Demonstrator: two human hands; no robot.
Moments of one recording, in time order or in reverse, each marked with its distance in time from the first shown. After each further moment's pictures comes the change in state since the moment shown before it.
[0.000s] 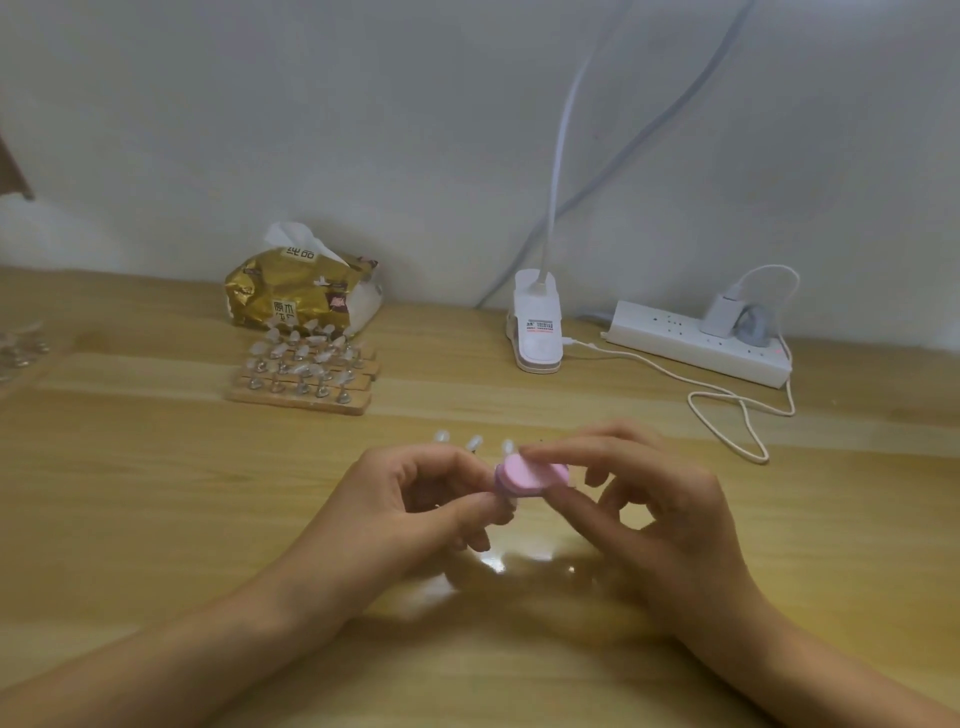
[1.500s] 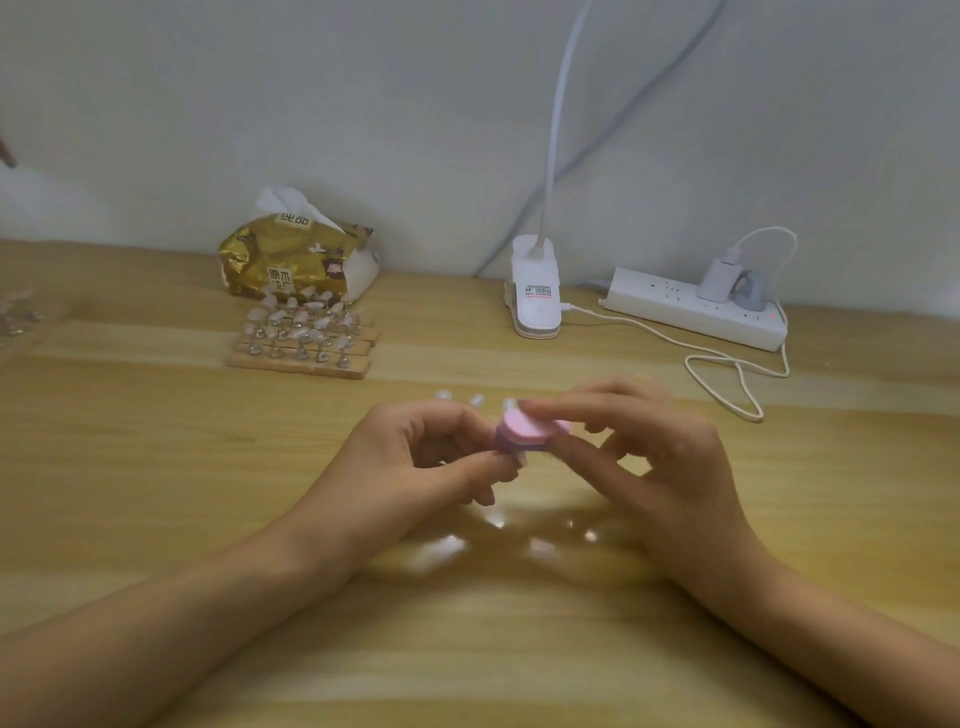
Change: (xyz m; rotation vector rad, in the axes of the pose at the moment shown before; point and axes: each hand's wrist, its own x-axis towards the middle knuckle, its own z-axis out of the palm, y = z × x) left_hand -0.001 -0.002 0.002 0.045 -0.005 0.045; right_hand -0.001 -0.001 0.001 -0.046 -0.005 -0.017
